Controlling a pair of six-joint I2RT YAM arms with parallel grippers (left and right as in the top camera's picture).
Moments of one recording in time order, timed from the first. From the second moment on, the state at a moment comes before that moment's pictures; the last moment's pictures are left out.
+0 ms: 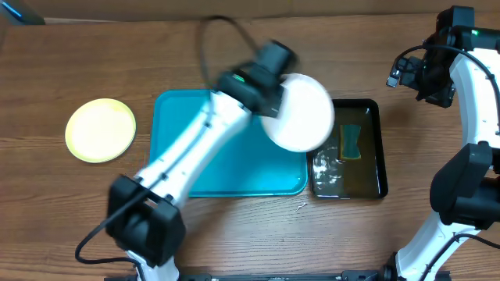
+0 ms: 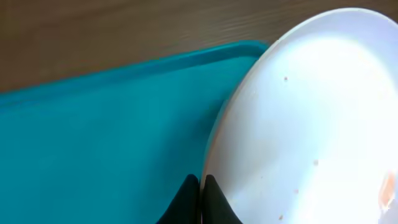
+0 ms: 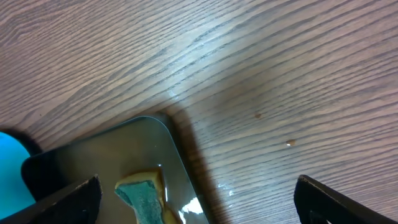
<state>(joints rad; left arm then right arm) -0.54 1.88 1.73 -0.96 -0.14 -0.32 -0.18 2.01 1.88 -1.23 -0.07 0.23</state>
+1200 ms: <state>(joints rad) 0.65 1.88 1.66 -1.11 -0.06 -0.47 -0.18 2.01 1.88 -1.23 -0.06 0.23</state>
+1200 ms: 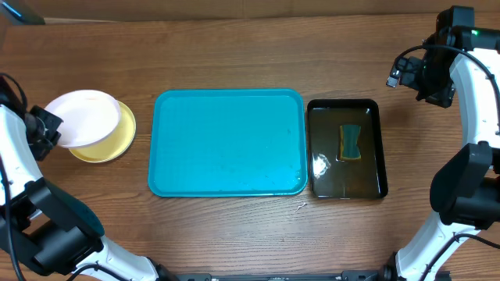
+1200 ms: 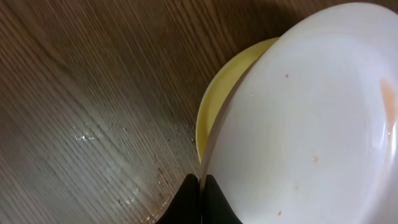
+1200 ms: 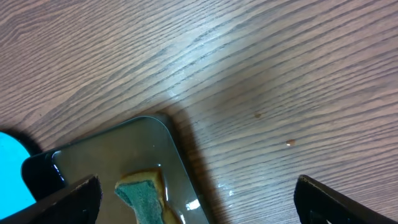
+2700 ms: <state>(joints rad) 0.44 1.88 1.52 -0.99 0.39 -0.38 -0.18 2.01 1.88 -1.23 -0.06 0.23</state>
